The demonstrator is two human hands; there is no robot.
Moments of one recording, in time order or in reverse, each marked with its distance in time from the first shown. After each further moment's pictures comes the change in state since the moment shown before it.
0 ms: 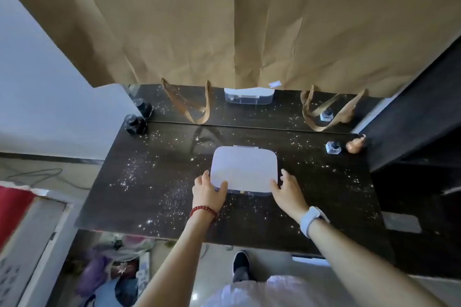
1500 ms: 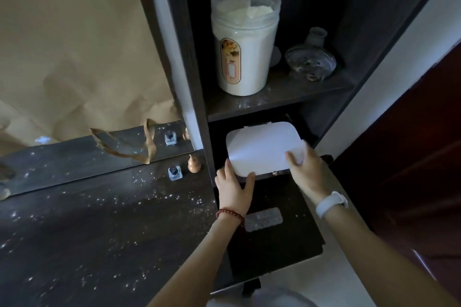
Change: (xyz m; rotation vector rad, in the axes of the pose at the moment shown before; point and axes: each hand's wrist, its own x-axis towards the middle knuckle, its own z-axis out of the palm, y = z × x) left_hand -0.115 0.322 0.312 -0.138 -0.150 0.458; right_hand 0.024 0.248 -0.360 0.075 0.618 0.076
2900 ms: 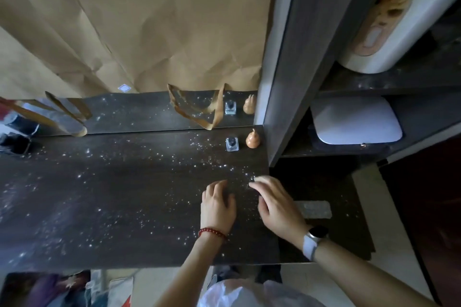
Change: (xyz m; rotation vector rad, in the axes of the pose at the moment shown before) left_hand -0.037 -0.138 -0.099 0.209 0.130 -0.188; right_hand -0.116 -0.043 0.138 -0.068 -0.432 -0.803
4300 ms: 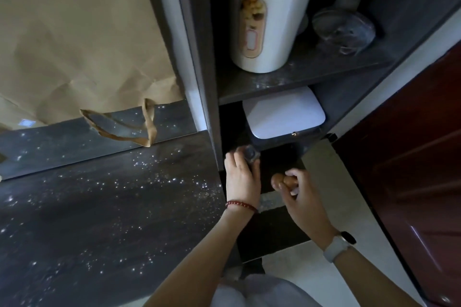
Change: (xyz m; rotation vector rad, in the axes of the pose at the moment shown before) left_hand 0.006 0.143 0.086 -0.195 0.033 0.395; right_hand -0.071 0.061 -0.094 0.118 0.339 0.534
